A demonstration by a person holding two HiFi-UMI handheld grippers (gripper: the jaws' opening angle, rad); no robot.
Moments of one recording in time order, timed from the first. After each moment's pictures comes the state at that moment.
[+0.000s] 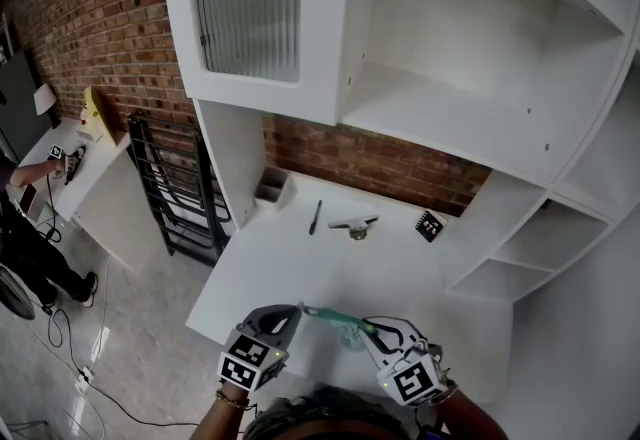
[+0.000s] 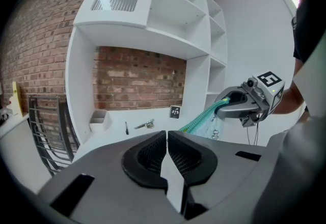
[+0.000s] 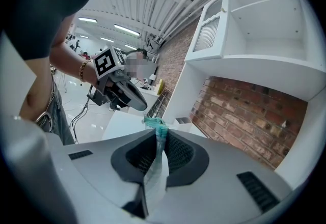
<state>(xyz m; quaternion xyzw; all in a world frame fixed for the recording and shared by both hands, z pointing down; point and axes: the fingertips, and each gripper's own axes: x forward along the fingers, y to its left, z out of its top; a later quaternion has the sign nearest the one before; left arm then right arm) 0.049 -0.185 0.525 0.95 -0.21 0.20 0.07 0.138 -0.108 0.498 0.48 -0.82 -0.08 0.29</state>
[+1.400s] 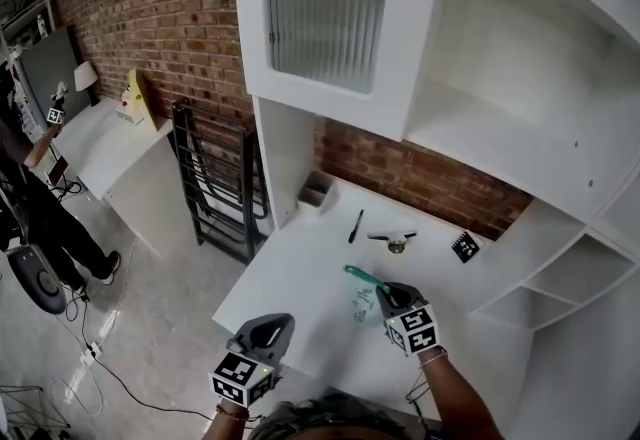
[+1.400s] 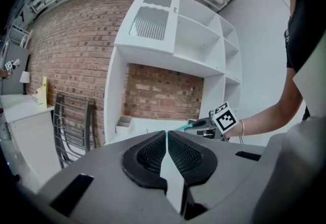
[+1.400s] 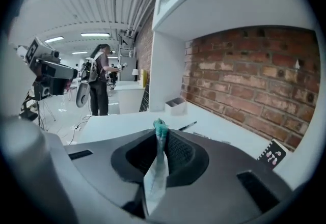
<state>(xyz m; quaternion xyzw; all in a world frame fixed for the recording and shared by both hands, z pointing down) -0.038 -0.197 0.503 0.94 -0.32 0.11 0.09 0.170 -0.252 0.584 0.54 -0.81 0.08 0.22</state>
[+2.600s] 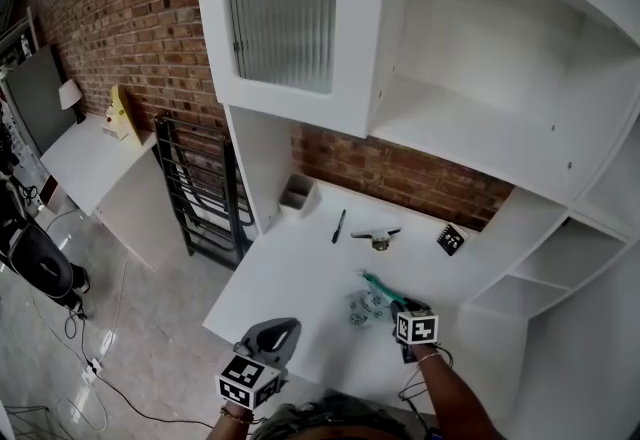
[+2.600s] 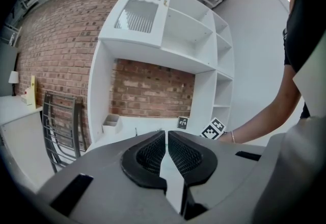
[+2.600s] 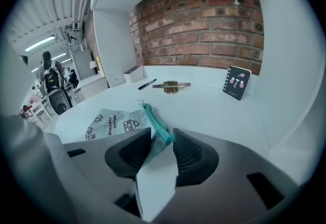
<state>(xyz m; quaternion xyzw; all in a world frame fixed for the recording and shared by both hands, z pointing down) 0.007 -0.179 0.509 0.95 -0.28 0.12 0.08 0.292 -0.208 0.712 0.66 -0.66 0.28 0.22</state>
